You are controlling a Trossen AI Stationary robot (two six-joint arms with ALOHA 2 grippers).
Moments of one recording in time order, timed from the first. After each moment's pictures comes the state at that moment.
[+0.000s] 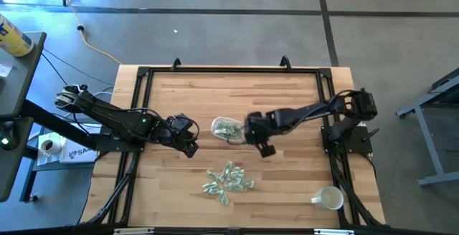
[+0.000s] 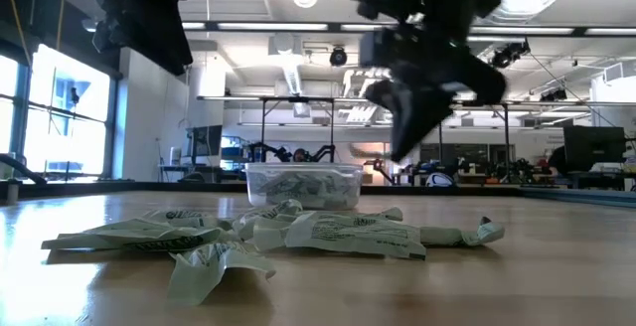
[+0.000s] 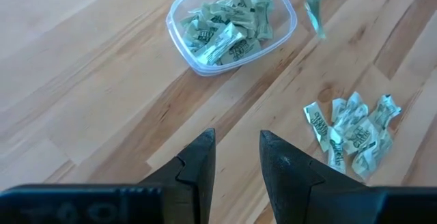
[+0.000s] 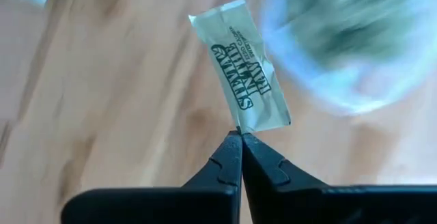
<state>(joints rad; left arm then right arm) -0.33 1.19 0.92 -0.74 -0.43 -1.03 0.02 1.71 1.09 -0.54 0.02 -0.30</state>
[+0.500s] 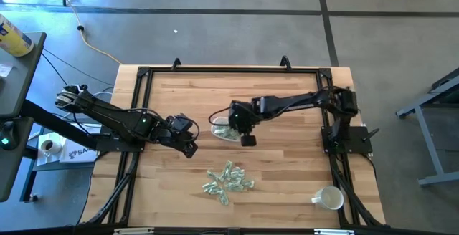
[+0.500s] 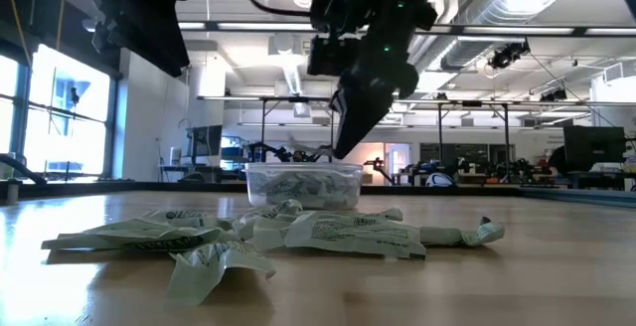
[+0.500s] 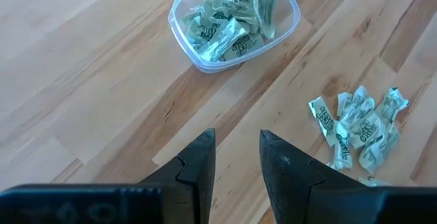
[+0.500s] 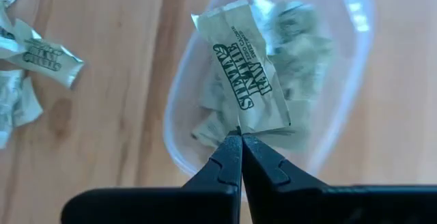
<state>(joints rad) -0.33 1.19 0.92 -0.76 -0.42 -1.00 -0.09 1.90 1.36 -0.58 -0.10 -0.18</state>
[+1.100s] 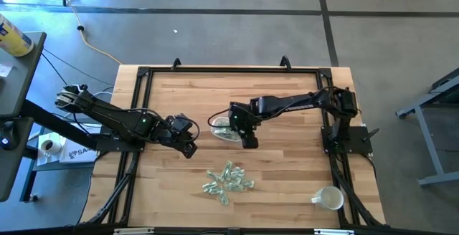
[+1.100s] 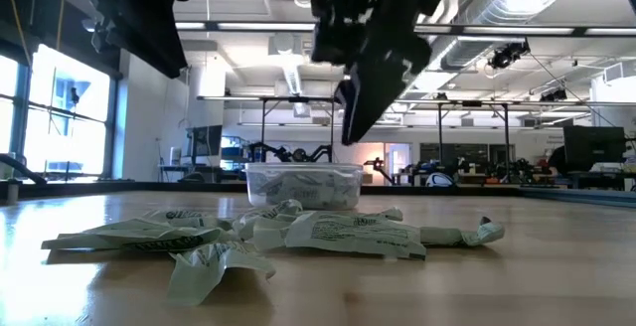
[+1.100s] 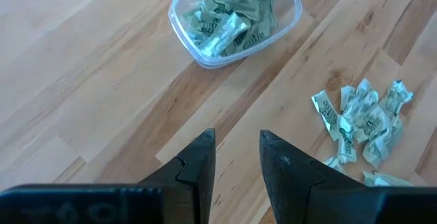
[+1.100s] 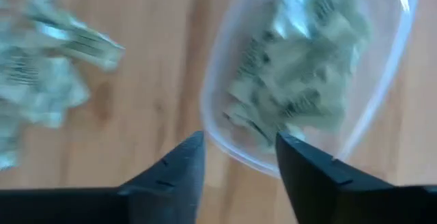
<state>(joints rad) -0.33 1.19 0.92 -0.77 -0.41 -0.99 -0.07 1.89 1.41 -0.69 -0.16 -0.15</state>
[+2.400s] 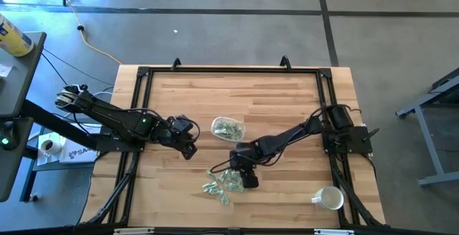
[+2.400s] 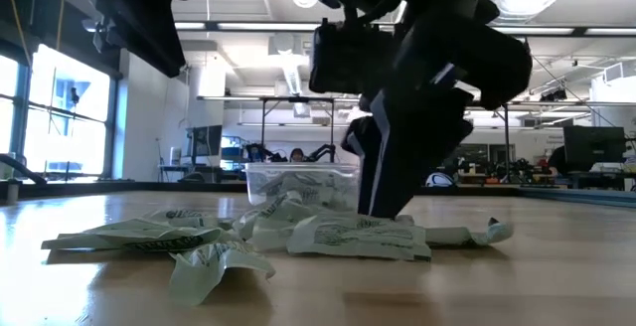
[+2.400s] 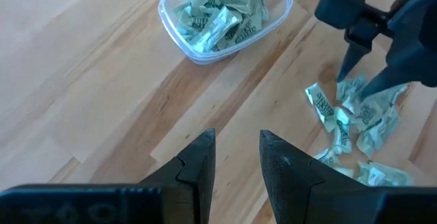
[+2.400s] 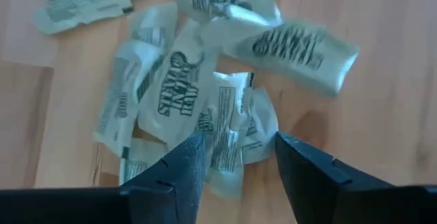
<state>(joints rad) -0.33 1.19 0.92 -0.76 -0.39 -0.96 0.26 2.01 1.26 -0.35 -0.14 0.22</state>
